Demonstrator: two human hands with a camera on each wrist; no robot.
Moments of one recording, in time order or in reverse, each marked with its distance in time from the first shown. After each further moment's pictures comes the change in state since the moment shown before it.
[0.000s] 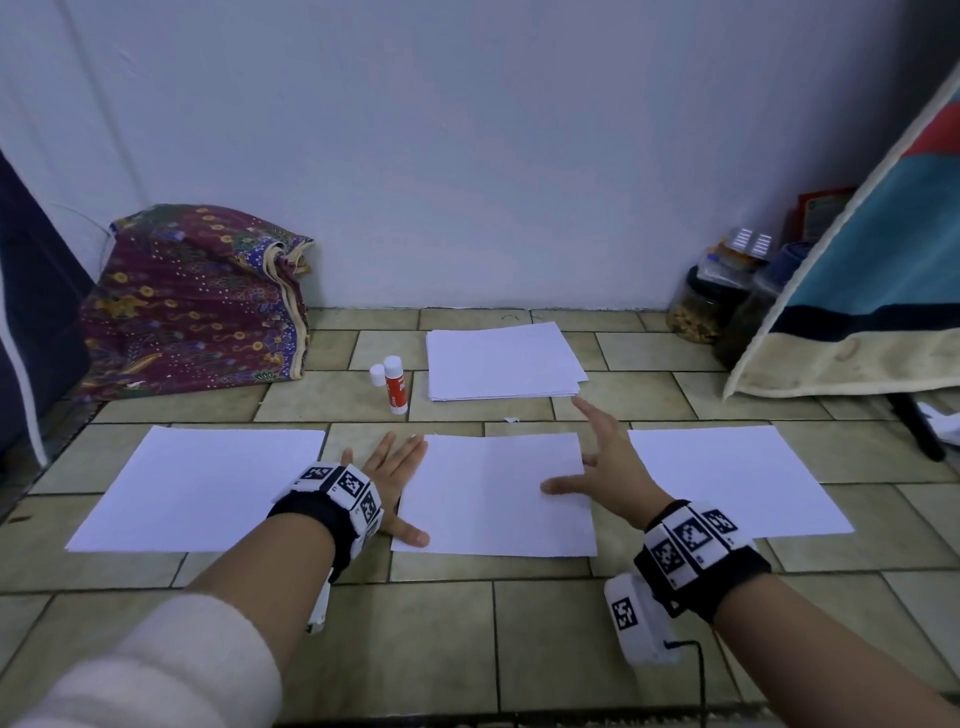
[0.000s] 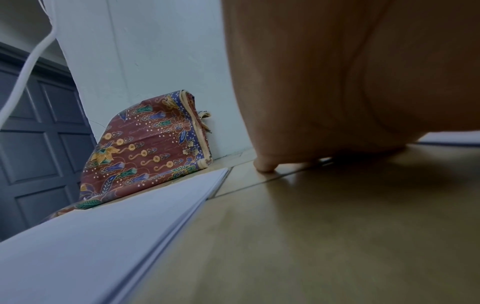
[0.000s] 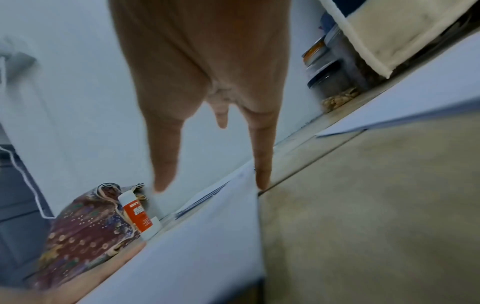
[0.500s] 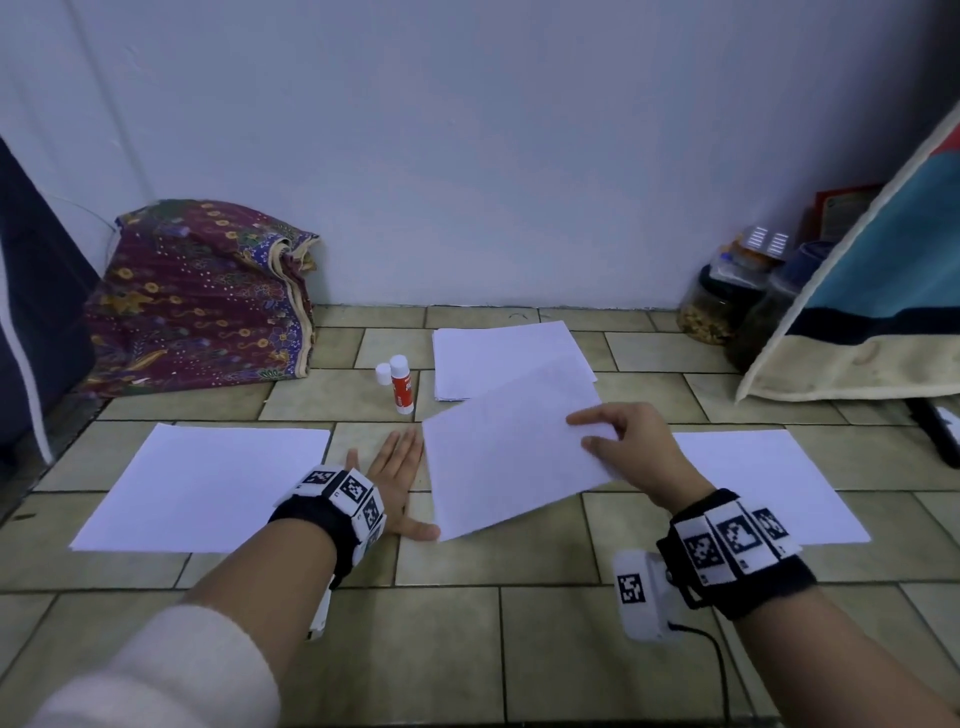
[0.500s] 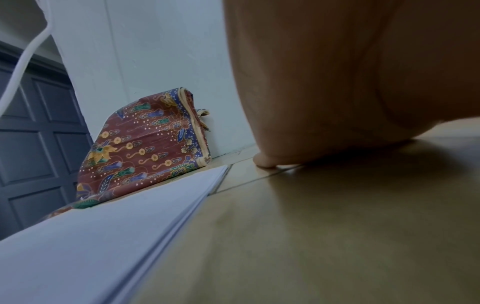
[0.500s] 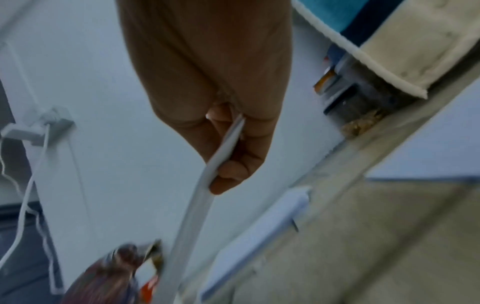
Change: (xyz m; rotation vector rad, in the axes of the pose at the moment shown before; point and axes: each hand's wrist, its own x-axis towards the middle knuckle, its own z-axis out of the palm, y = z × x) left_hand -0.006 0.013 -0.004 -0.072 0.015 -0.104; right_hand 0.001 -0.026 -0.024 -0.006 0.064 -0.096
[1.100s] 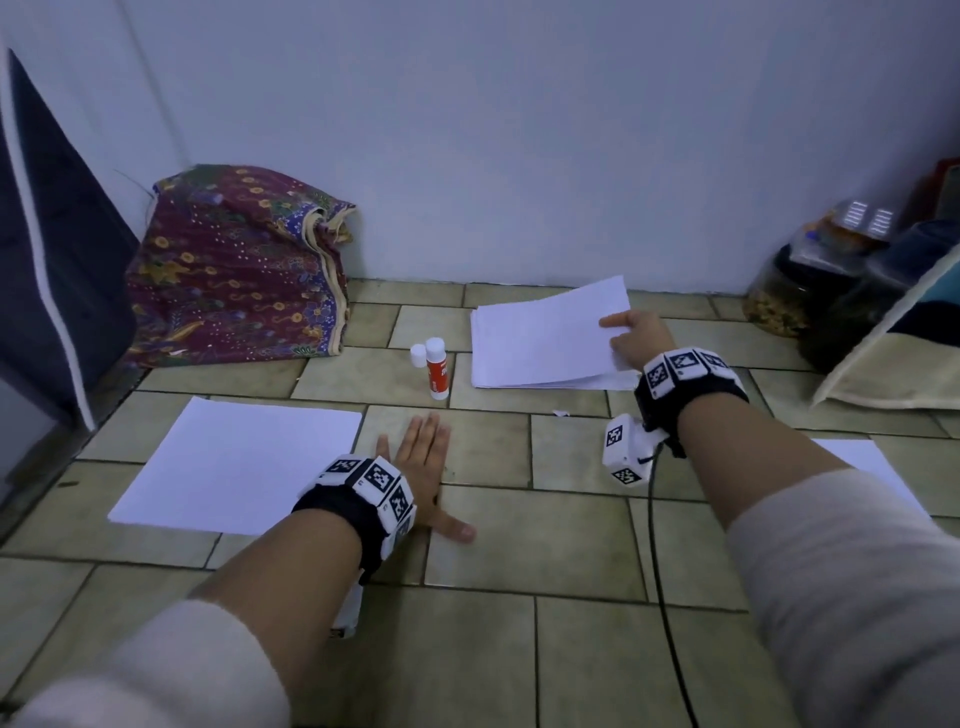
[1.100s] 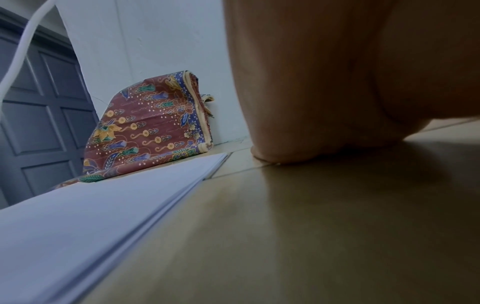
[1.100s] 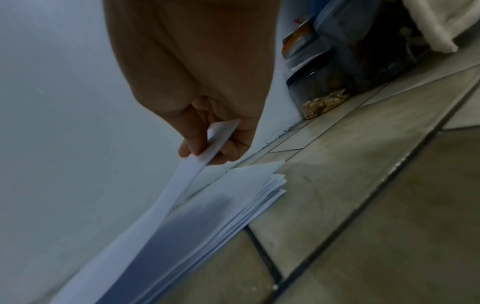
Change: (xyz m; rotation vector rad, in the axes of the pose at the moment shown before) left_hand 0.005 -0.002 0.005 0.007 -0.001 -0.077; right_hand 0.164 0.006 0.022 -0.154 0.073 0.194
